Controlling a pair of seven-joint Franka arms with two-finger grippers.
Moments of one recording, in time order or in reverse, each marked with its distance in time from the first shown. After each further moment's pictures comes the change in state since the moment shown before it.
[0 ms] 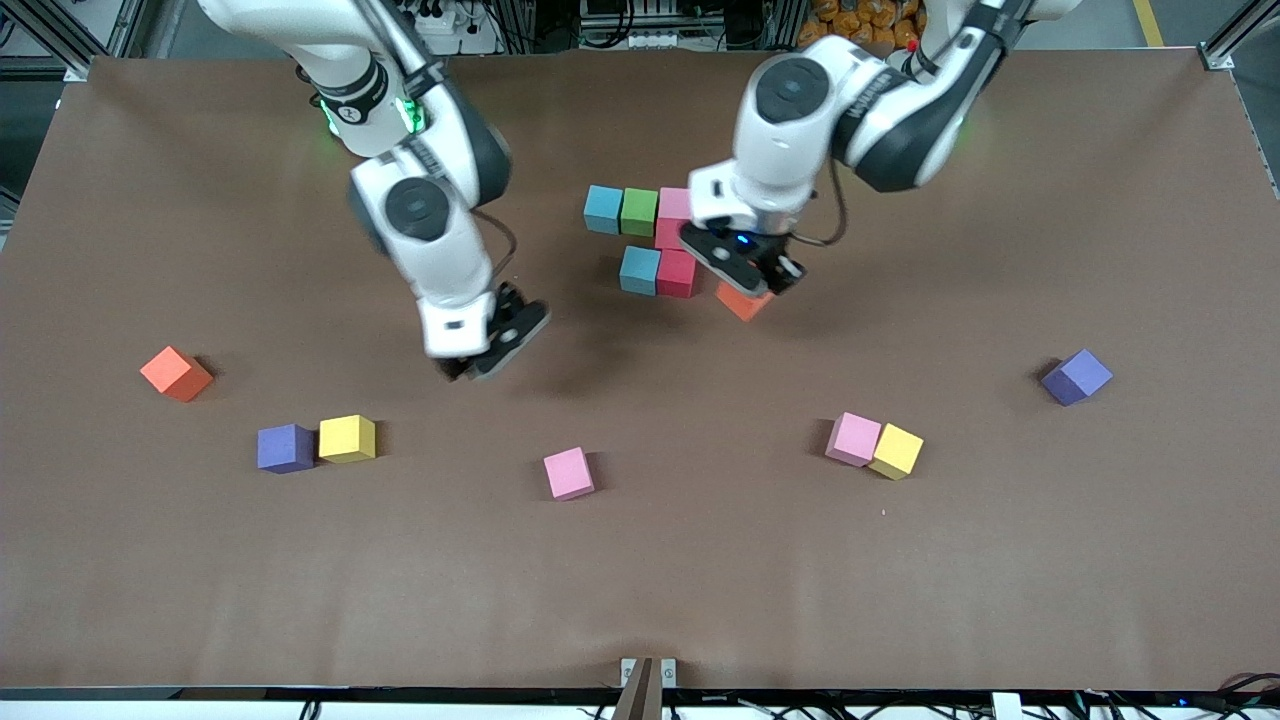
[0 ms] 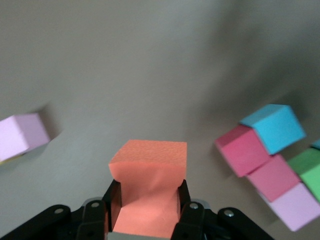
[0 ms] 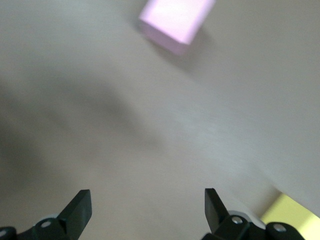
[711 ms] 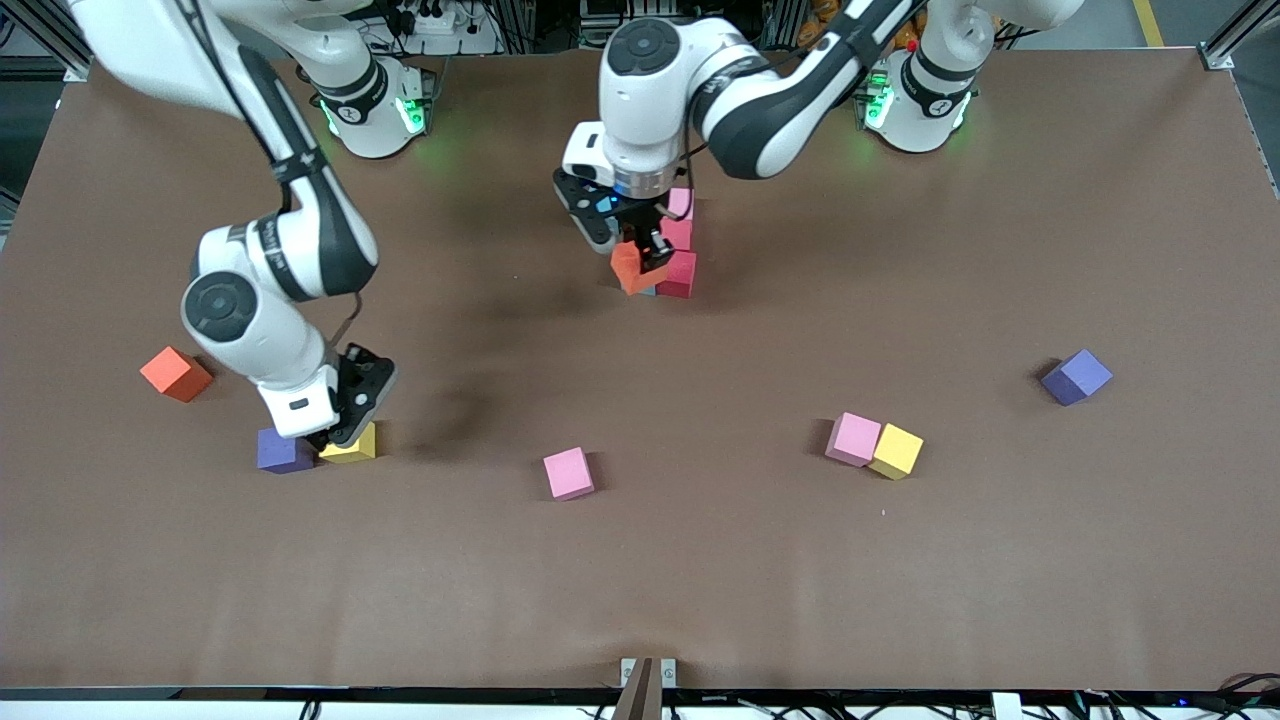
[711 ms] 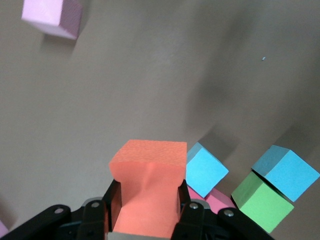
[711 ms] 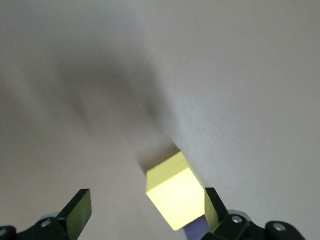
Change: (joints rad) left arm -0.214 0.229 0.008 0.263 0.093 0.000 0.070; right arm -0.299 0.101 0.000 0.057 -0.006 0.000 -0.739
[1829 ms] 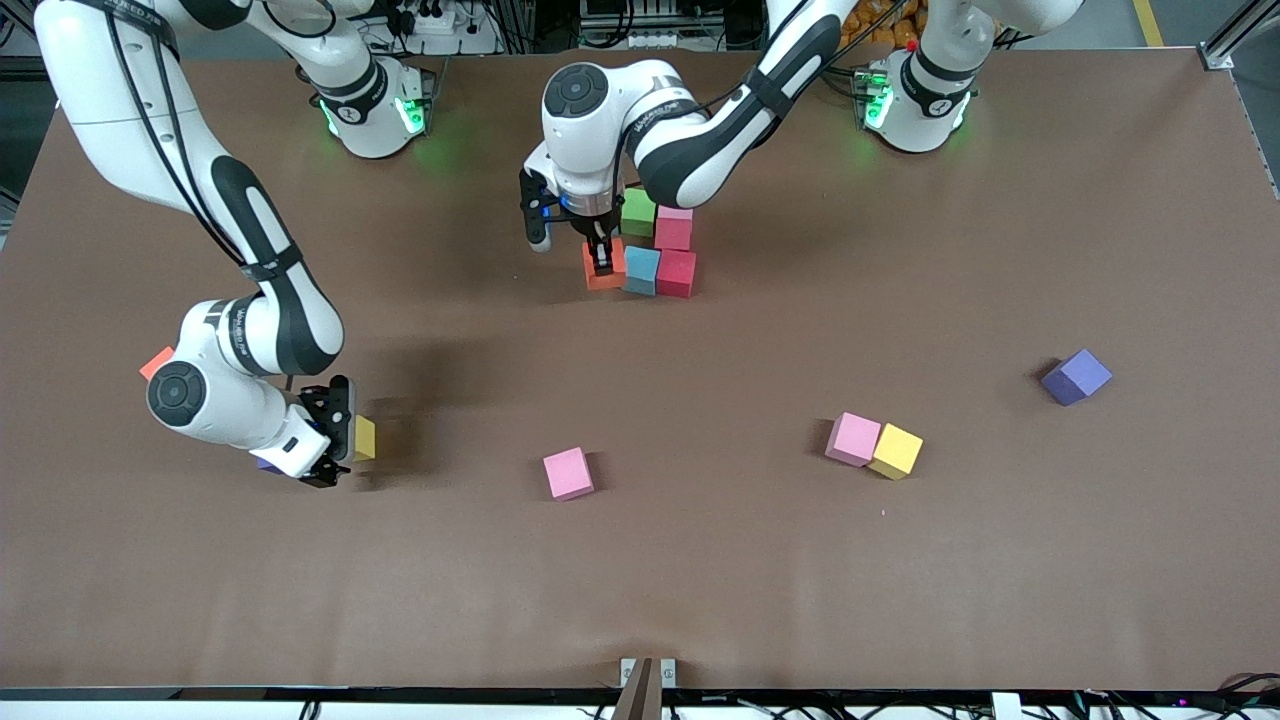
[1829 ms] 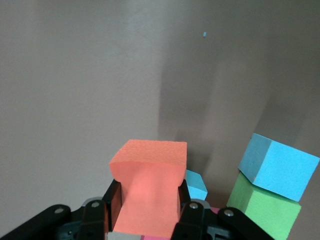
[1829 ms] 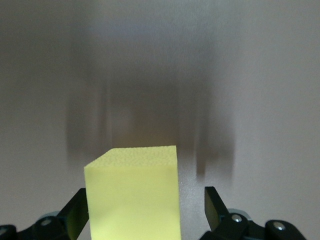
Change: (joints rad) left arm -0.149 0.191 0.057 0.121 0.002 -0.001 0.255; right arm -0.126 0.243 0.001 0.136 0.170 0.037 -0.652
